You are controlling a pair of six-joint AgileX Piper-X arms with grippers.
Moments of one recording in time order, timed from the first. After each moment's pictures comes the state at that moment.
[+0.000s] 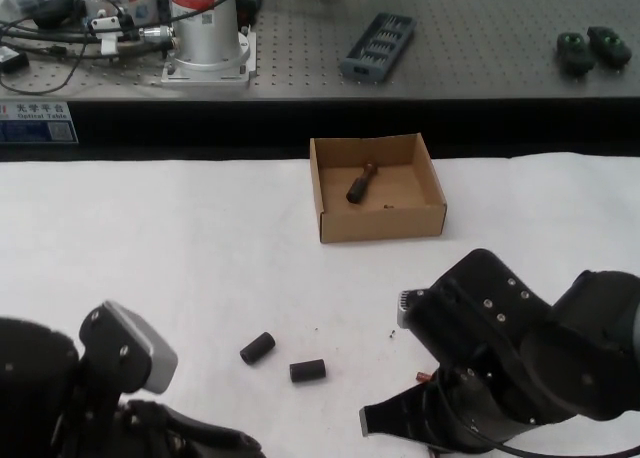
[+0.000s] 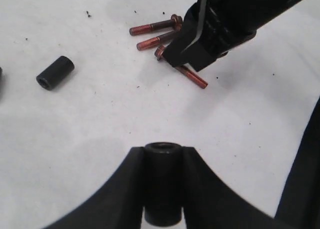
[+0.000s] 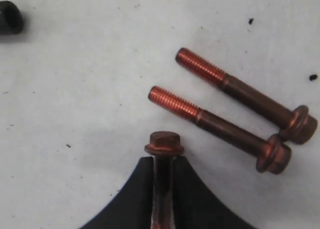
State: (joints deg) left arm -33.5 54.6 -17.5 4.3 25.9 -1.7; right arm 50.4 90.2 -42.0 26.9 8.4 36.9
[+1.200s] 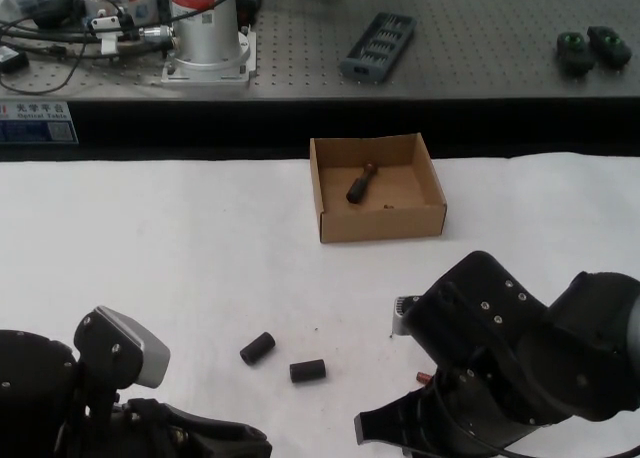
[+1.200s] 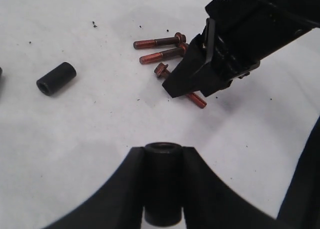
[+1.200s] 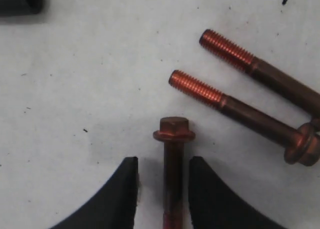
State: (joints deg) left arm -33.5 56.6 -14.6 -5.0 25.9 -8.6; right arm 50.2 91.3 -42.0 26.9 3.8 35.9
